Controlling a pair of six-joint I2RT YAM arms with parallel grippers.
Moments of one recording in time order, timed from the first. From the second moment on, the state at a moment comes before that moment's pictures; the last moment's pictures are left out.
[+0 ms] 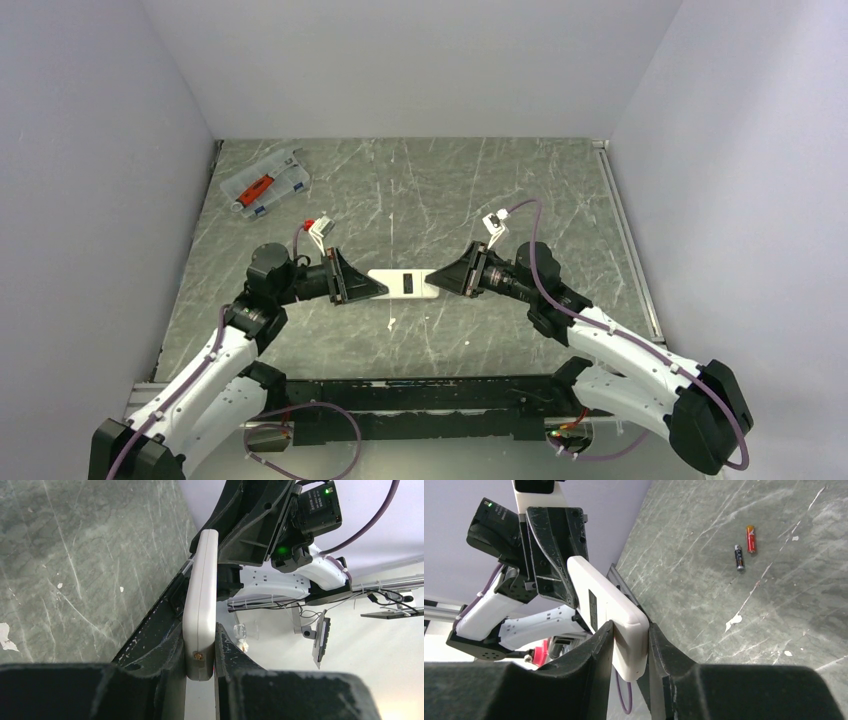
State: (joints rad) left arm -0.40 0.76 0.44 0.16 0.84 -1.04; right arm 0.68 0.93 0.49 0.29 -0.45 0.96
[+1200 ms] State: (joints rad) left arm -0.41 0.76 0.46 0.14 0.84 -1.03; right arm 0.69 0.88 0.49 0.25 -0.43 0.95
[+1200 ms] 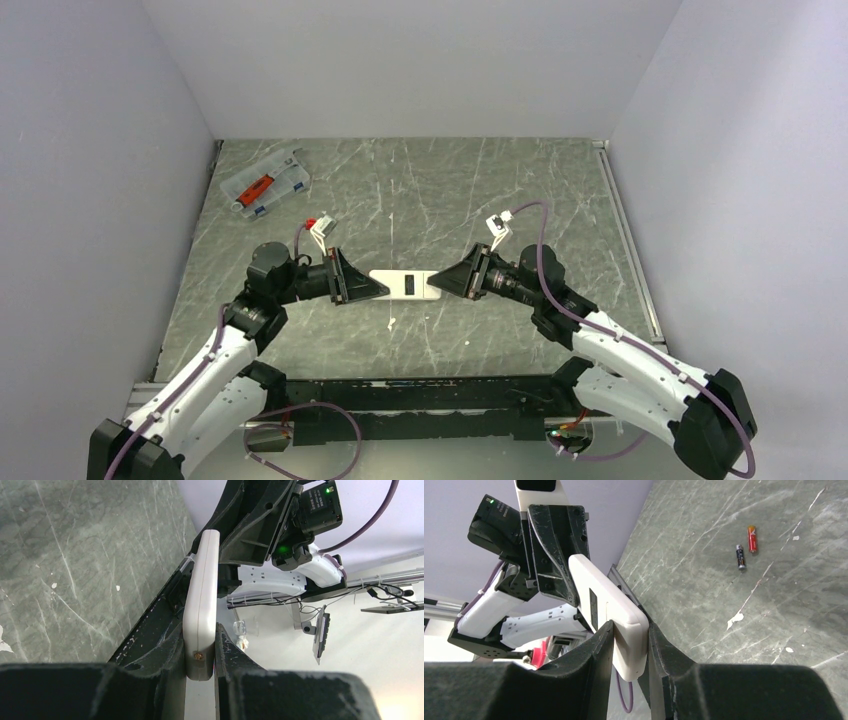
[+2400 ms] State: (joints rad) left arm -0.41 0.78 0.47 0.12 0.84 -1.01; right arm 0.69 0.86 0.49 0.20 -0.42 0.93
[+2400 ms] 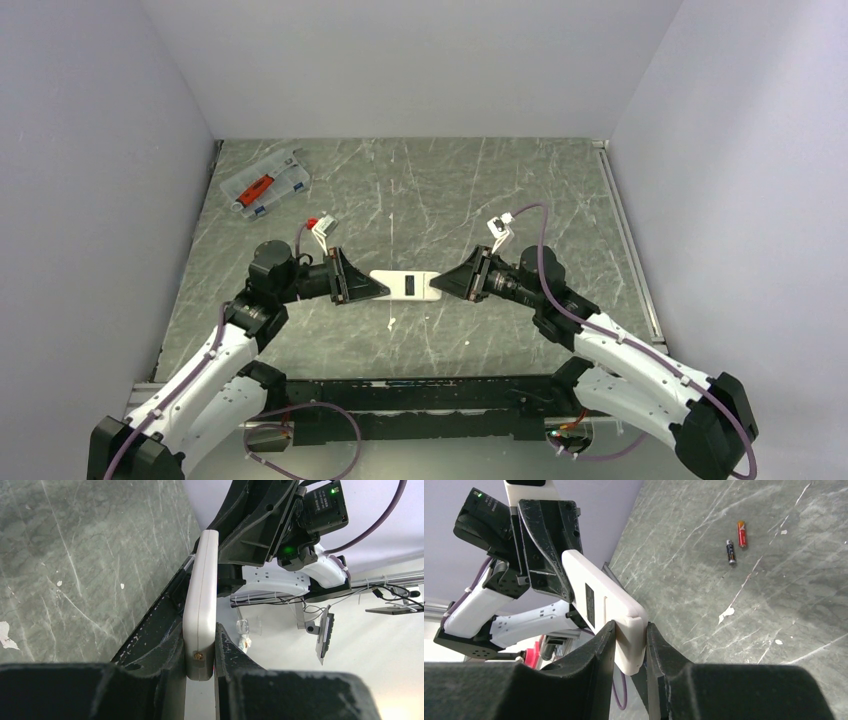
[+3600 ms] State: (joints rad) left arm -0.41 0.78 0.49 0.04 0.81 -0.97; right arm 0.69 0.75 0.47 0.10 -0.36 0.88
